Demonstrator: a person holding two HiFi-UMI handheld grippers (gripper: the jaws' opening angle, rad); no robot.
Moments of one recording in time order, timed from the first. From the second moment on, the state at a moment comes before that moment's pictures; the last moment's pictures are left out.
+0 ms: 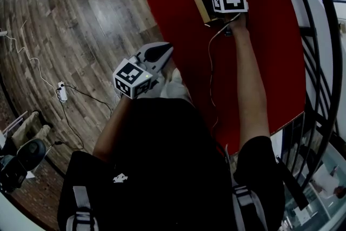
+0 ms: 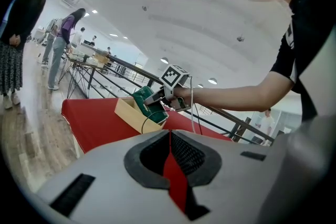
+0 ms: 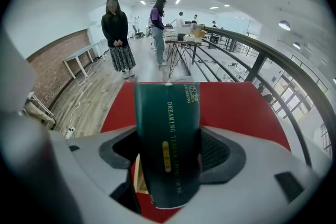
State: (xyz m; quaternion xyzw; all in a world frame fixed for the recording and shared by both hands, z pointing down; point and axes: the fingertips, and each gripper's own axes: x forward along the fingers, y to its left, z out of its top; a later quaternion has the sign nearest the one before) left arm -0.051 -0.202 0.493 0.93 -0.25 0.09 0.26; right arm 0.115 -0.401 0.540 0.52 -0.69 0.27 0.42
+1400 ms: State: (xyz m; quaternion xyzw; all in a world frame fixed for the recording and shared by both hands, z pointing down) left arm -0.063 -0.229 0.494 0.92 -0.27 0.09 0.27; right arm 0.105 -0.420 0.545 0.54 -0.71 0.26 0.38
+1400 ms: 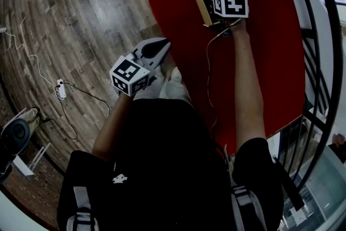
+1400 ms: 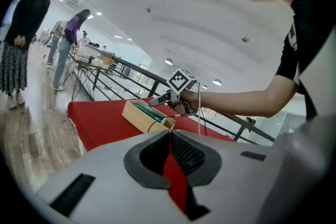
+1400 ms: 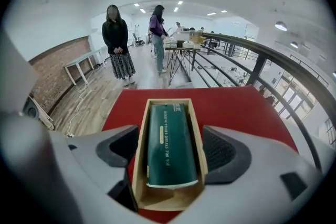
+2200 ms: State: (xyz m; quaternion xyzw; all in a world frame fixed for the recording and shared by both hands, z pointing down) left arm -0.073 -0.210 0.448 0.93 -0.28 0.05 0.21; right arm 0.065 -0.278 0.368 0.55 -0.83 0.10 0.10
